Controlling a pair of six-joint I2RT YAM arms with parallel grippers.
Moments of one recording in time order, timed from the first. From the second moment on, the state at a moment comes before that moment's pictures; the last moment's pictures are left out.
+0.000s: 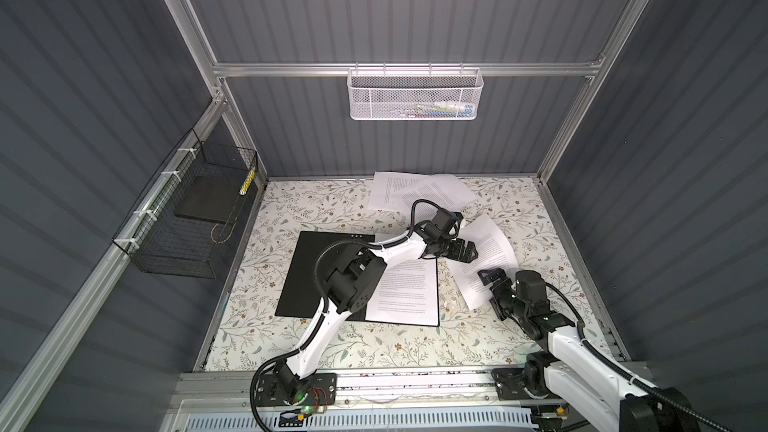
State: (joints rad) left arm -0.86 2.37 1.83 -0.28 0.37 -0.46; right arm 0.18 0.86 0.18 -0.01 -0.15 1.18
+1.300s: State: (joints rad) left arm -0.87 2.38 1.83 -0.27 0.42 -0.47; right arm 0.03 0.59 0.04 0.04 -0.17 1.25
